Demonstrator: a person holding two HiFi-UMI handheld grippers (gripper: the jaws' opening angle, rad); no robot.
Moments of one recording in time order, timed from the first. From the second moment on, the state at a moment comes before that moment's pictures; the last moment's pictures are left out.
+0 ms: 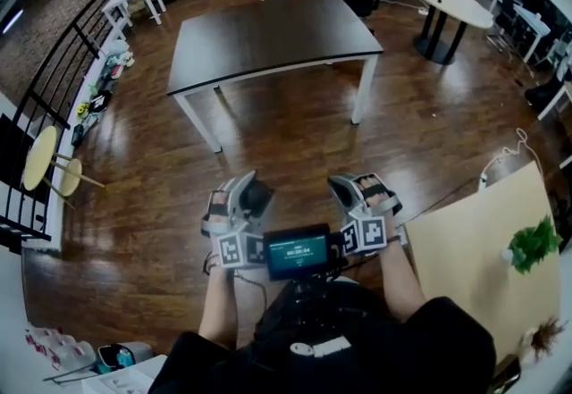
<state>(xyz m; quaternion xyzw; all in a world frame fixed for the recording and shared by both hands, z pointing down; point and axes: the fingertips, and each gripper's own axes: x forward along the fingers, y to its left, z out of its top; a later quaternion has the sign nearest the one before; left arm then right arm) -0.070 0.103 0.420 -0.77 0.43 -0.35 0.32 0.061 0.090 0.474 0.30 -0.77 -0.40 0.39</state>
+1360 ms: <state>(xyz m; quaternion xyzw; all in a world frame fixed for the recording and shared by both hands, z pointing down) -0.033 -0.079 0.428 -0.78 0.42 -0.33 0.32 0.076 -0.087 0.485 0.30 -0.78 -0.39 0.38</state>
